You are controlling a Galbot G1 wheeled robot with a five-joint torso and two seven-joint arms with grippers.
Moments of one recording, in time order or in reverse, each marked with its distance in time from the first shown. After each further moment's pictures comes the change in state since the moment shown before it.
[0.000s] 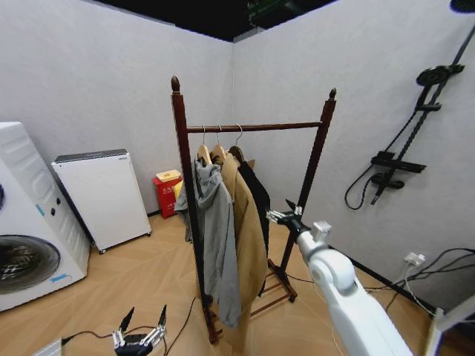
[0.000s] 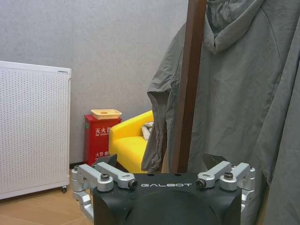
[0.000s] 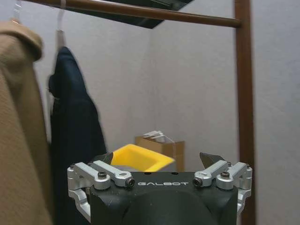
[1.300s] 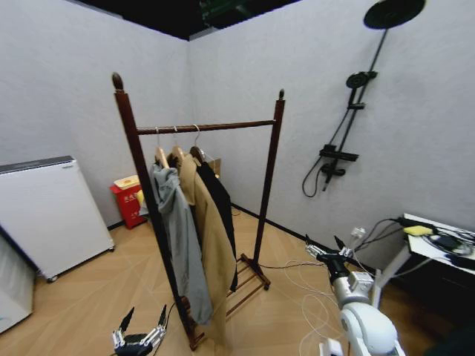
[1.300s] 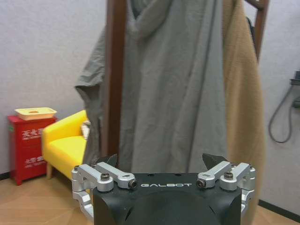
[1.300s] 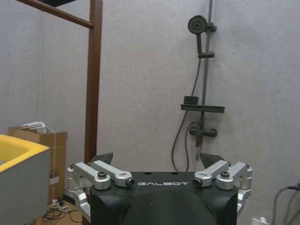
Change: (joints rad) left arm 0.000 0.000 0.000 0.000 0.000 0.000 0.000; right arm -0.229 0.098 0.172 0.019 -0.168 0.155 -0.008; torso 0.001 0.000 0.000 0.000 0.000
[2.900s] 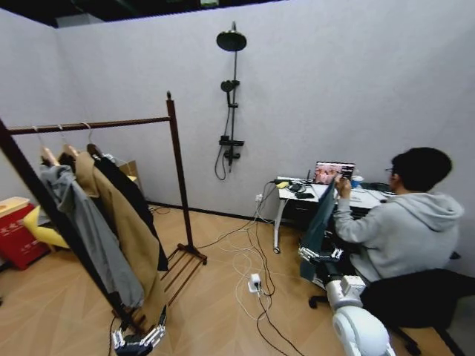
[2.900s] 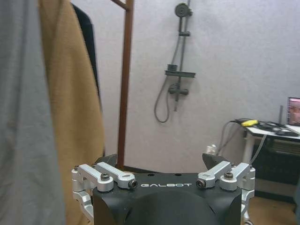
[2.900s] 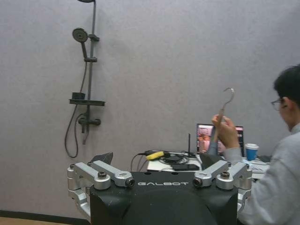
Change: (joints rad) left arm 0.000 0.000 0.000 0.000 0.000 0.000 0.000; right arm -0.012 0.020 -0.041 -0.007 -0.021 0.041 -0.019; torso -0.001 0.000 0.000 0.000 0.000
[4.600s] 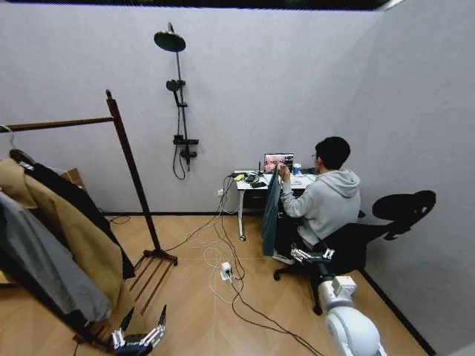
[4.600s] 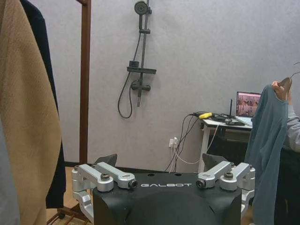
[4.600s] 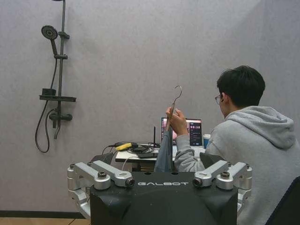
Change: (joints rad) left arm 0.000 0.000 0.000 0.000 0.000 0.000 0.000; right arm 0.003 0.017 -0.048 0.006 -0.026 -0.008 -0.002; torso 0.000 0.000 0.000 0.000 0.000
